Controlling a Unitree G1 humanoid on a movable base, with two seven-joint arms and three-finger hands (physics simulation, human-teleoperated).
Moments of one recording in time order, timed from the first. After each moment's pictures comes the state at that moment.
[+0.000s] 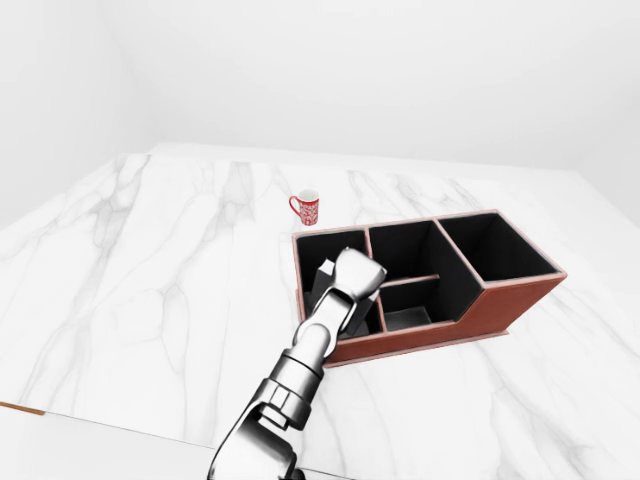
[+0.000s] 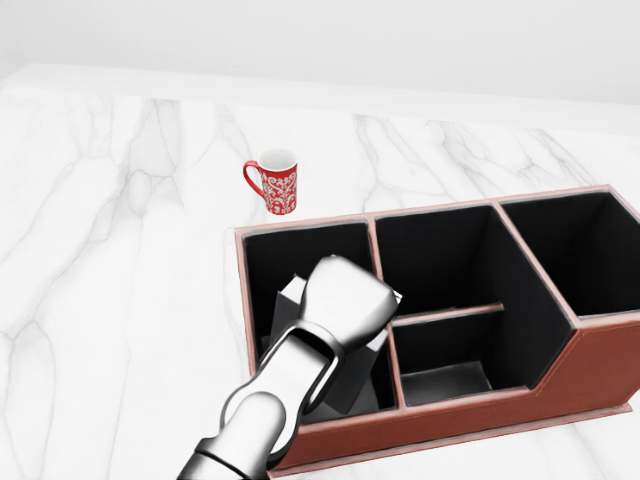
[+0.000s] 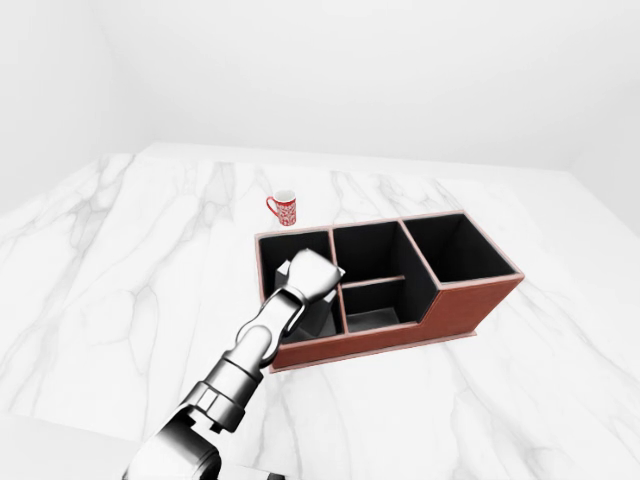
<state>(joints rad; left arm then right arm) -0.58 -0.19 -0.28 0.57 1.77 -0.09 -0.06 0.31 -0.38 -1.44 -0.09 0.65 0.09 0.47</state>
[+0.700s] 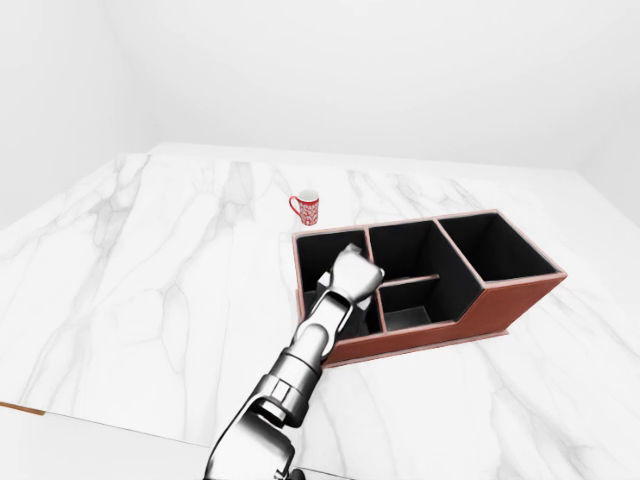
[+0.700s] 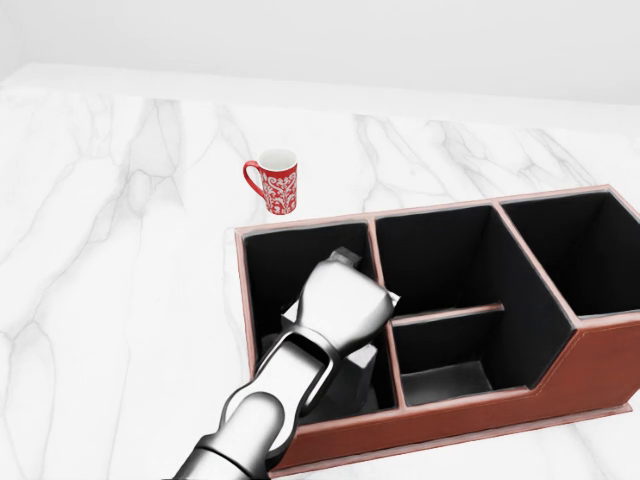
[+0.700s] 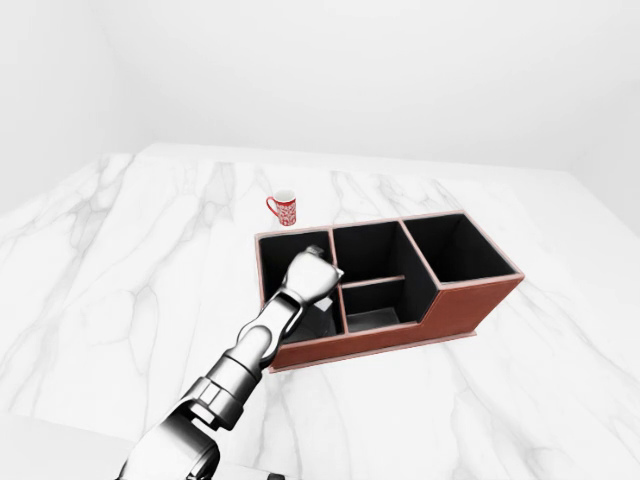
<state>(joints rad) -0.64 -0.18 -0.29 0.73 1.71 -0.06 0.08 0.31 -0.38 -1.44 -0.09 0.64 0.09 0.47</state>
